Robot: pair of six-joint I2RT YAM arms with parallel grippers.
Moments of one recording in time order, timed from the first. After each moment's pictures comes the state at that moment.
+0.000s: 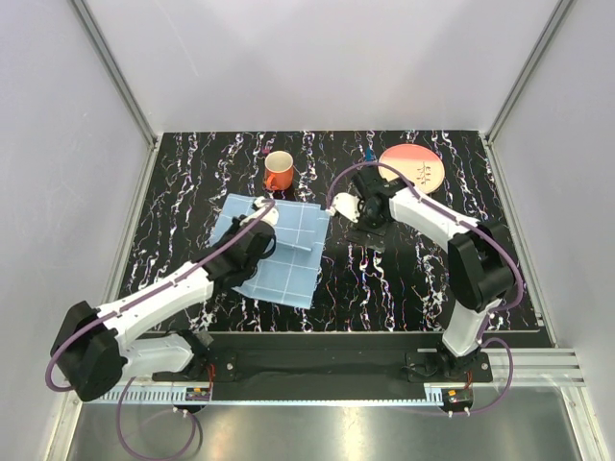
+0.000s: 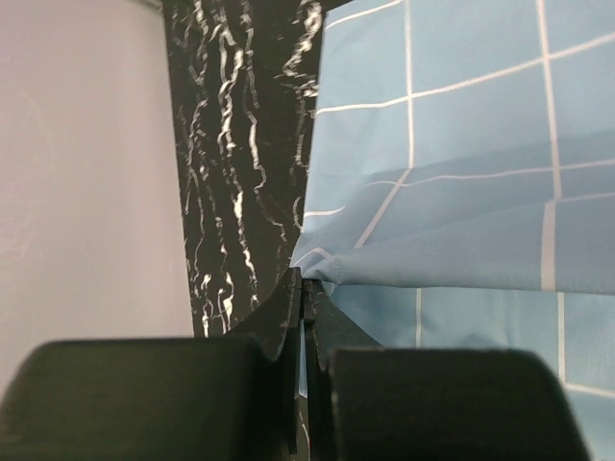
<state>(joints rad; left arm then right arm) -0.76 1.15 0.75 -0.39 -0.84 0.16 0.51 1.79 1.34 -0.81 0.09 -0.77</state>
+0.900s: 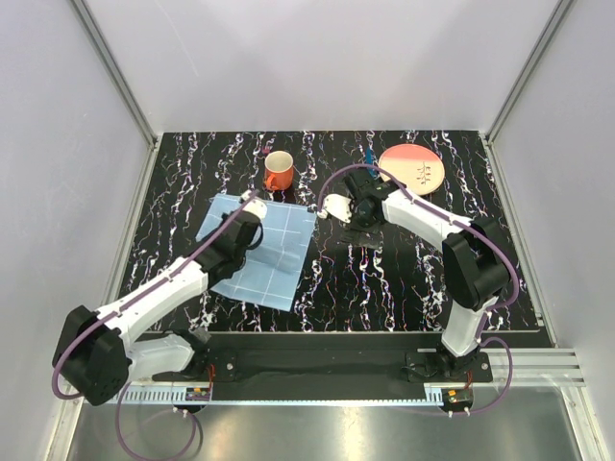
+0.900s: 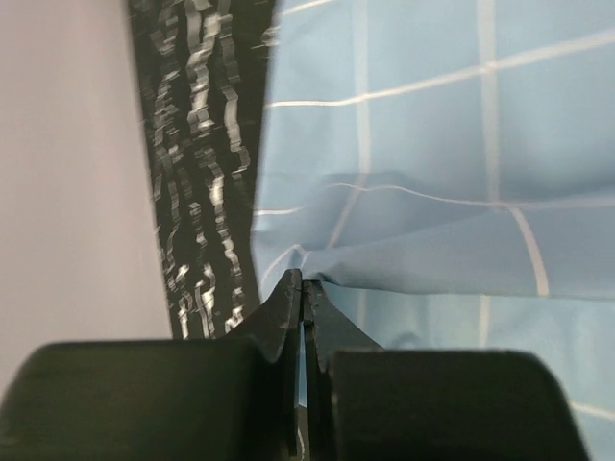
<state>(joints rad) -0.60 1.14 0.75 -0.39 -0.69 0.16 0.55 1.82 1.35 -0.74 0.11 -0.84</state>
